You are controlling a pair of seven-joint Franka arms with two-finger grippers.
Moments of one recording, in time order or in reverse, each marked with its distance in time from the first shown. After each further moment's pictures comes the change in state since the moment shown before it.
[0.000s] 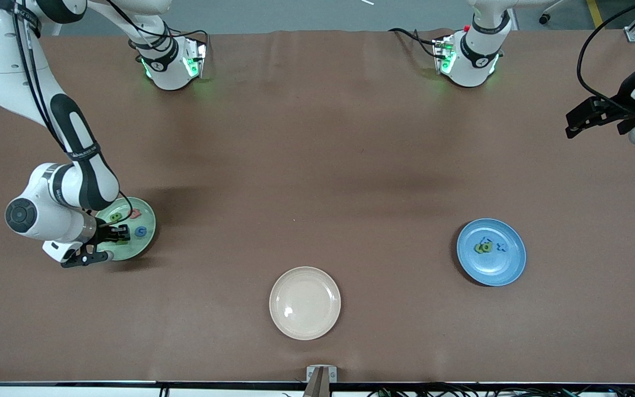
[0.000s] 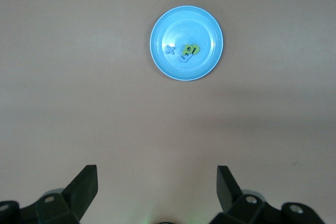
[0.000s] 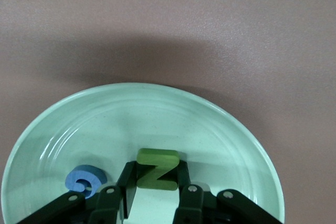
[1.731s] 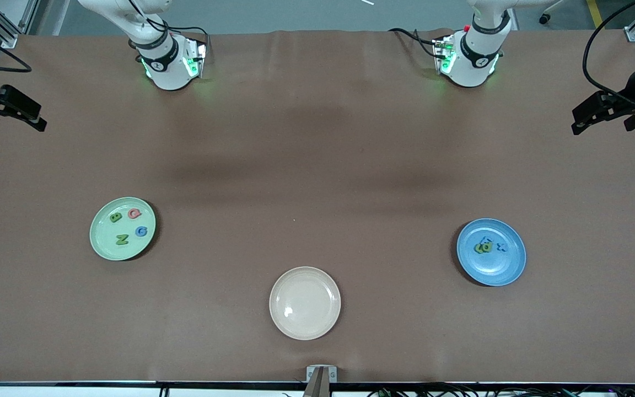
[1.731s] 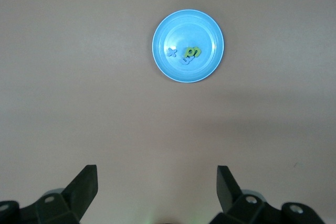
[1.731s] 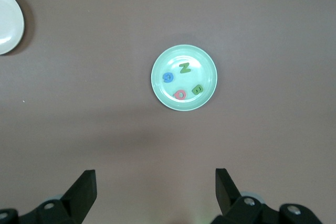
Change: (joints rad) left arm 0.003 -0.011 0.007 0.003 0.000 0.000 0.013; right arm 0.086 -0.705 0.020 0.289 0.002 -0.881 0.365
